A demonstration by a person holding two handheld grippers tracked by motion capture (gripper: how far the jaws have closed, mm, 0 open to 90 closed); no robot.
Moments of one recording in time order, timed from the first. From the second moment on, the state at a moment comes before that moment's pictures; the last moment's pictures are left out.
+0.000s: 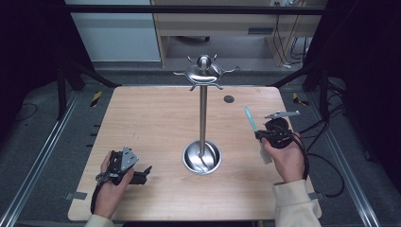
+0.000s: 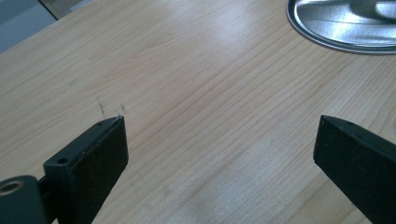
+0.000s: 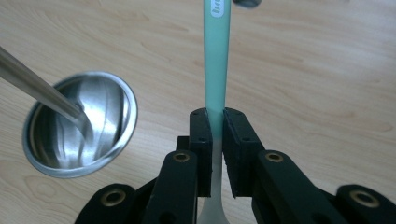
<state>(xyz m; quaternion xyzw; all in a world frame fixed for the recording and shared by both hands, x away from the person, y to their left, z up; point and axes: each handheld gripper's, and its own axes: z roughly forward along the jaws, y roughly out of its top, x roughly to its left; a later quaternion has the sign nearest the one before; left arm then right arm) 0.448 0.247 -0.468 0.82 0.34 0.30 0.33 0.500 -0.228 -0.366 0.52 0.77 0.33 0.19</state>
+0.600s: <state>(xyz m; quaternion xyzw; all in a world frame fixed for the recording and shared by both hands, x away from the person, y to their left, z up) 0.446 0.245 -0.467 0.83 0.34 0.30 0.33 0.470 -0.238 -0.316 0.48 0.74 0.41 0.24</state>
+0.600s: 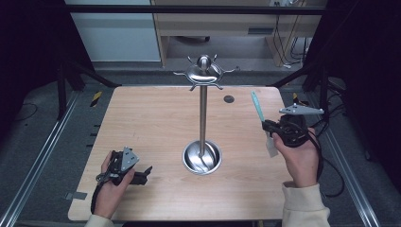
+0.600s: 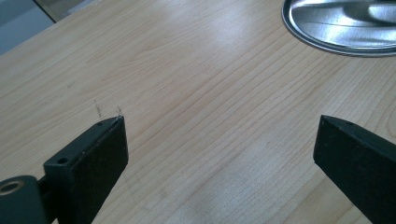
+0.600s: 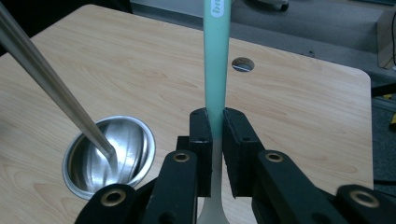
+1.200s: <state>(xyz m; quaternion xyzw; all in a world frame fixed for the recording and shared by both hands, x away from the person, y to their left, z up) 0.448 0.246 -0.468 0.82 0.34 0.30 0.33 0.435 -0.231 -0.277 0.41 0.73 0.49 0.24</state>
